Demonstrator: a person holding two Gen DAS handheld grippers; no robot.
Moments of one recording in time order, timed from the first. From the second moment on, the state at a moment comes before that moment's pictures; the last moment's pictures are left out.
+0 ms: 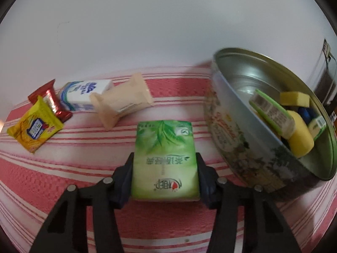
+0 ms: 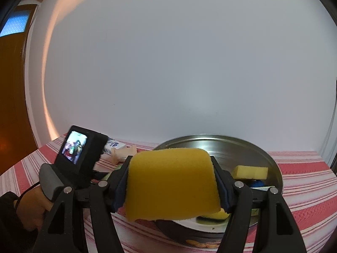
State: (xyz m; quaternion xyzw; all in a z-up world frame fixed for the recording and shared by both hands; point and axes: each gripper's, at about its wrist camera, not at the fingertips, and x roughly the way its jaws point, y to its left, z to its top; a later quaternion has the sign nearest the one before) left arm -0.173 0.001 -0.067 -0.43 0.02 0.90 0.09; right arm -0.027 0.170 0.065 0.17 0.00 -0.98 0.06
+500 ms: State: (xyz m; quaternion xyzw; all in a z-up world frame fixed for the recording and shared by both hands) left arm -0.124 -0.008 0.003 -0.24 0.00 0.97 0.02; right arm -0.032 0.190 0.074 0.14 -0.01 -0.99 0.00
